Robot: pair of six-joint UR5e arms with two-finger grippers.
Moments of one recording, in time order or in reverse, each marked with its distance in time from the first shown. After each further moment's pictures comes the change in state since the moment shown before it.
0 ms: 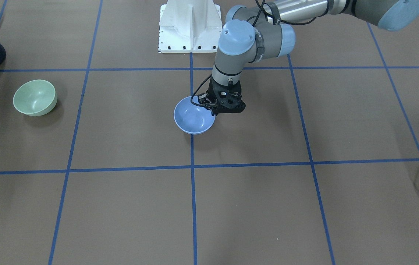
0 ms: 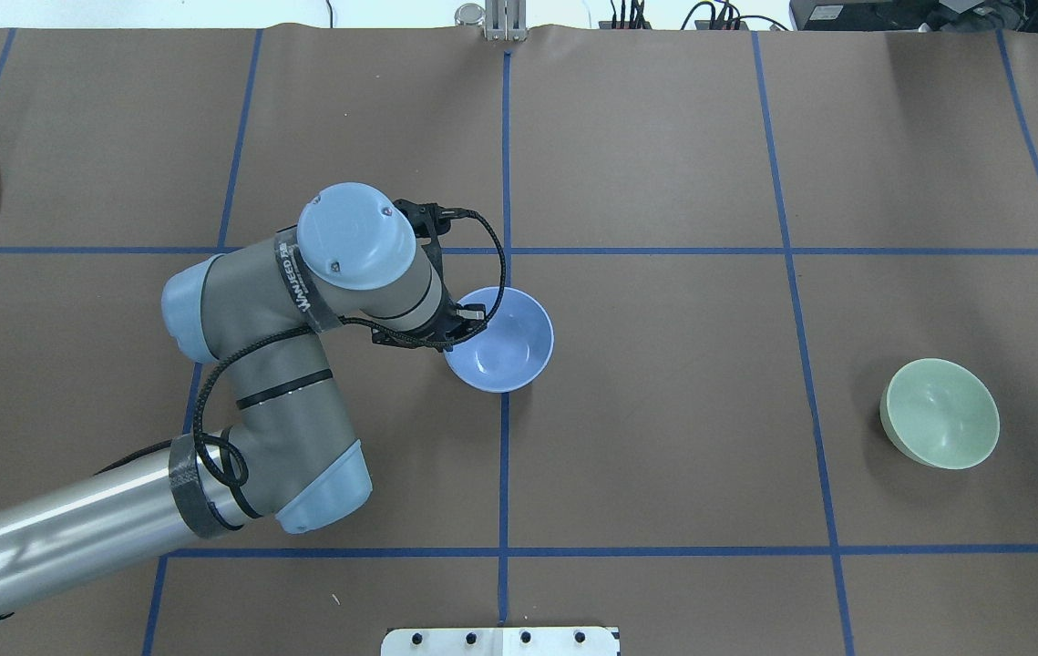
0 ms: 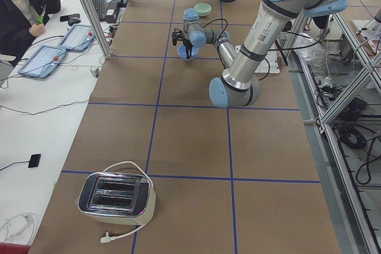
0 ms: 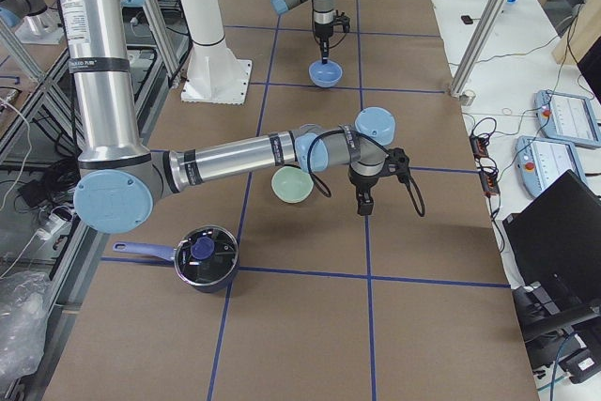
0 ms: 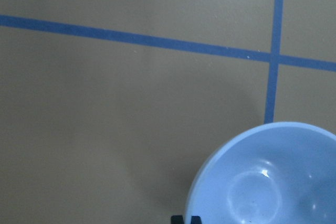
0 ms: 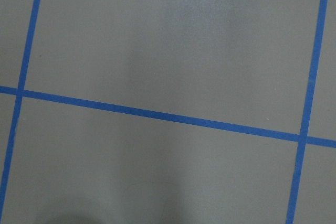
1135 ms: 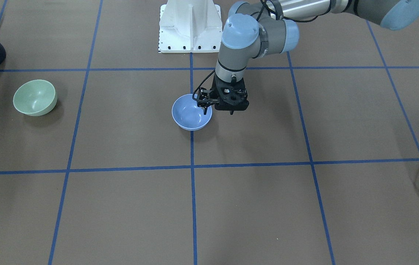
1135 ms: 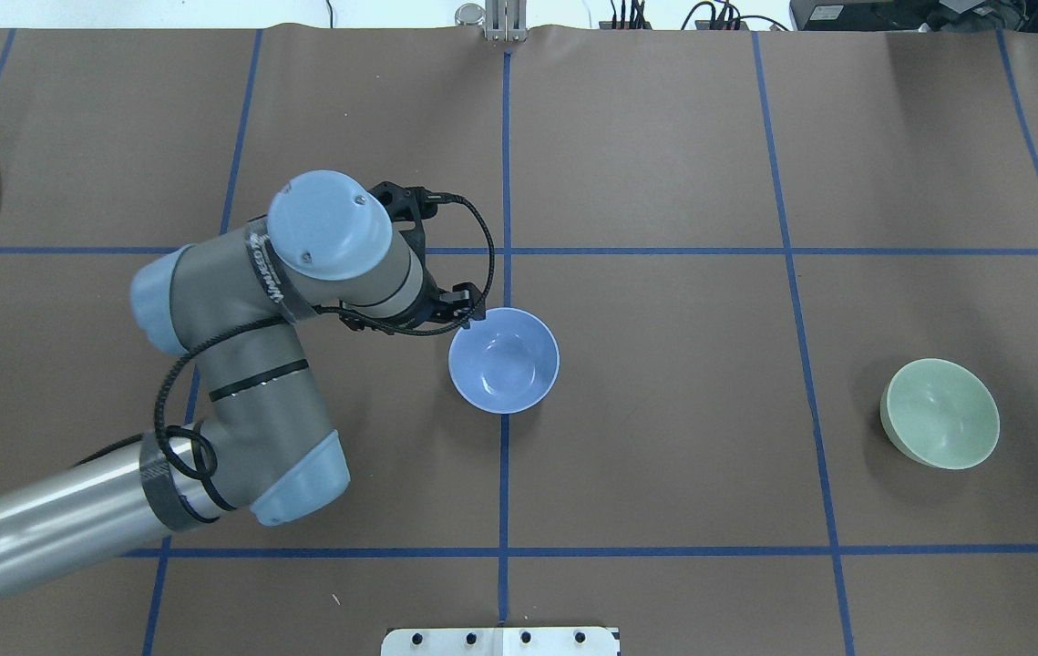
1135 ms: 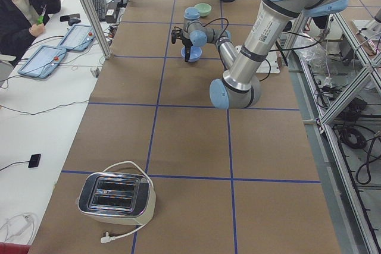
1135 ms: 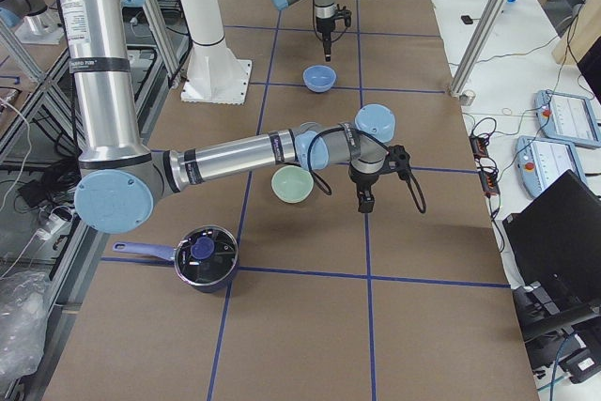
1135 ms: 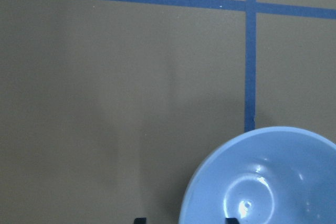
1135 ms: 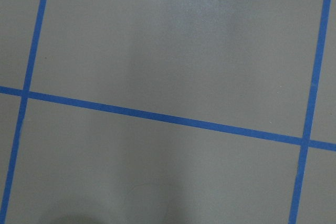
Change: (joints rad) left arm -0.081 0.058 -0.078 0.013 -0.031 0.102; right arm -0.001 0.004 0.012 0.002 0.003 0.000
